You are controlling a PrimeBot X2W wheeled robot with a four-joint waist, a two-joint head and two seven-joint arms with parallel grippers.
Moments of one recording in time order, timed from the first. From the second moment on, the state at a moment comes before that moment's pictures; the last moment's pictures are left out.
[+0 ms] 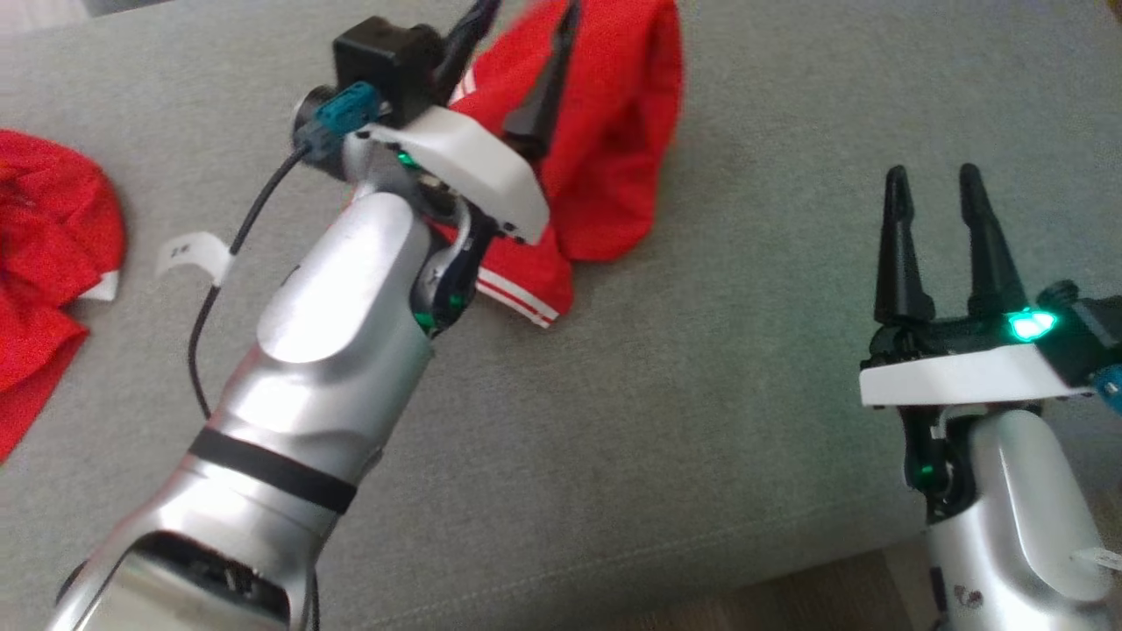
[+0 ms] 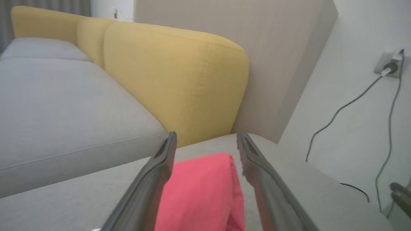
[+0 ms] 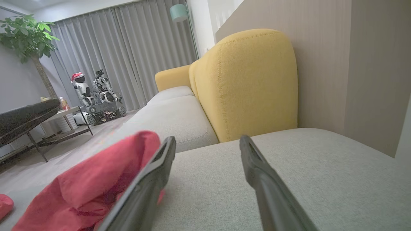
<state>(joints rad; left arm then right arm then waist) -0.89 0.03 -0.64 0.62 -0.55 0.00 -0.23 -0.28 -0.05 0.04 0.18 0.27 0.13 -0.25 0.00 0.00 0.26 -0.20</state>
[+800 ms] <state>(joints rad) -0.20 0.08 -0.28 0.30 -0.43 -0.08 -0.26 -0.16 -0.05 0.05 0.28 0.13 0.13 -0.25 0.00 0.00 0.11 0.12</state>
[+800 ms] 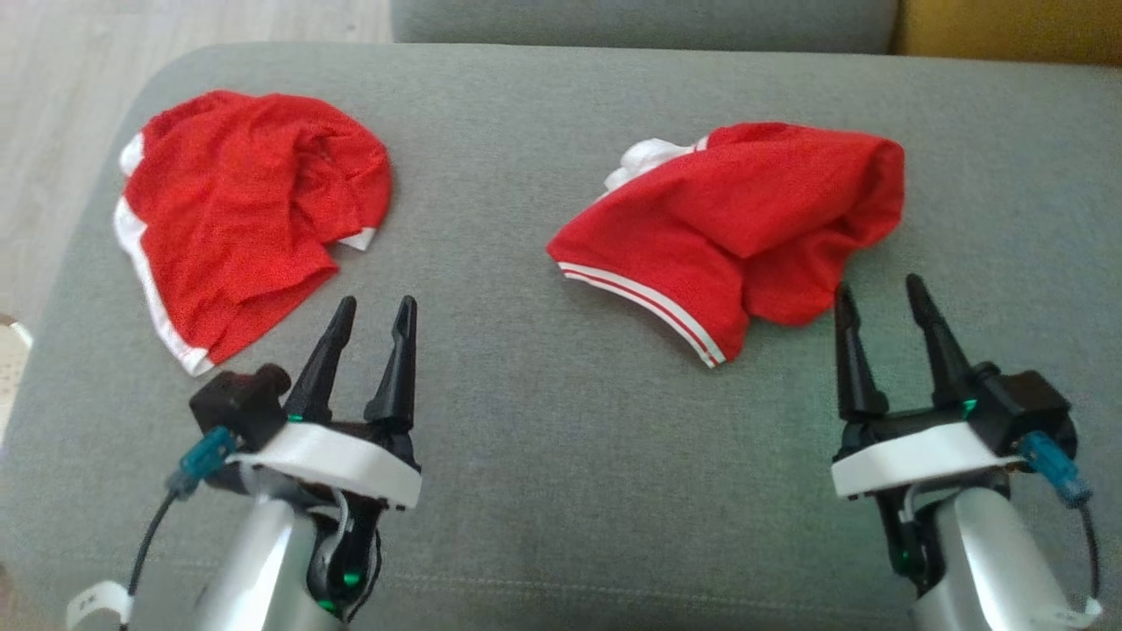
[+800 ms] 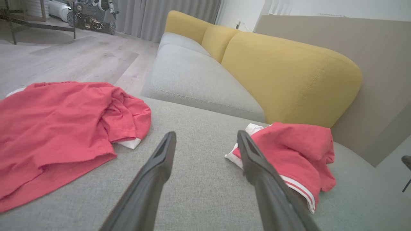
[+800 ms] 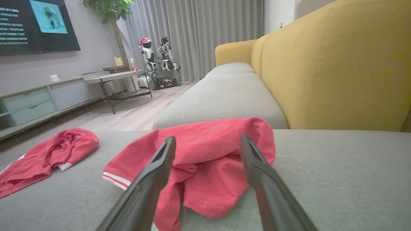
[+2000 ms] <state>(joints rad) -0.22 0.04 -0.29 0.27 -0.43 -0.11 -0.26 -0.38 -0.05 0.15 0.73 0.05 0.13 -0.17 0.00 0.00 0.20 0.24</state>
